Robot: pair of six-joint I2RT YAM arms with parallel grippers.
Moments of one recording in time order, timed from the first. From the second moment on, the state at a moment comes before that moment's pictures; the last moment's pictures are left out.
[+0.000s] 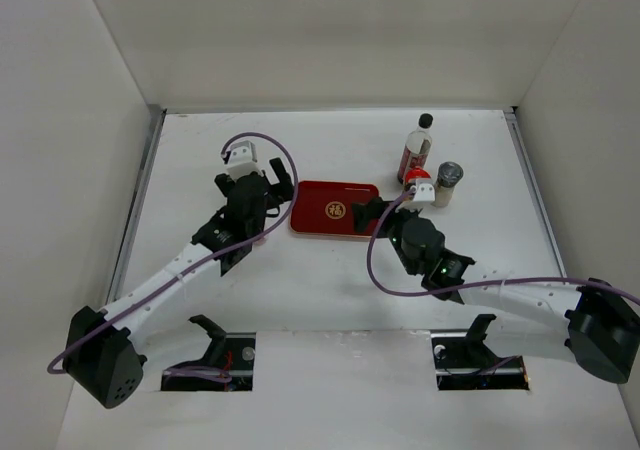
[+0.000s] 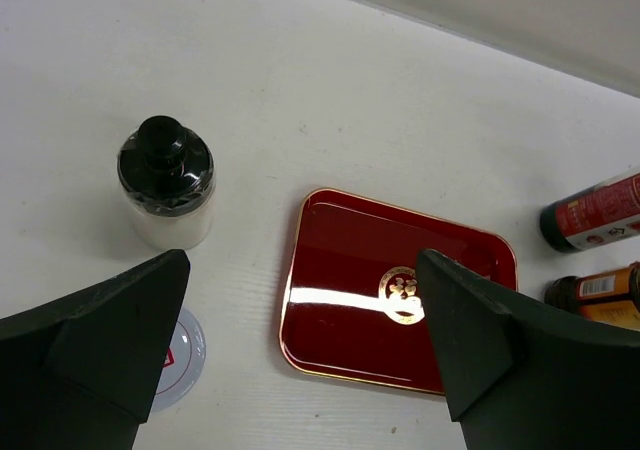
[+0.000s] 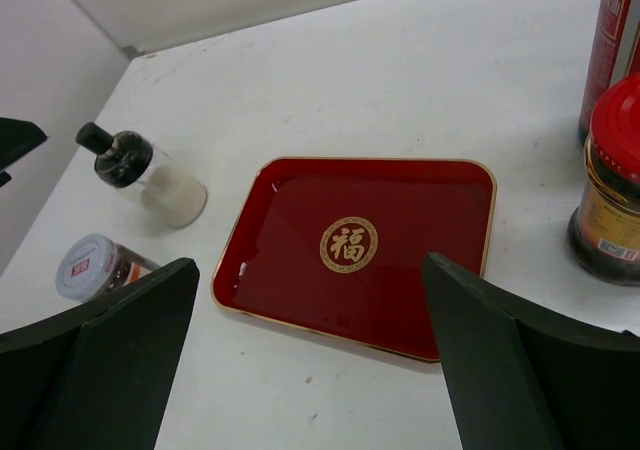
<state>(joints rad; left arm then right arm) -0.61 1.07 0.76 -0.02 -0.56 -0.52 0.91 1.13 0.54 0.48 0.60 0.48</state>
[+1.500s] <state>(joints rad) -0.37 1.50 0.87 0.07 -0.51 -0.31 0.93 1.14 0.49 0.49 0.43 0.49</state>
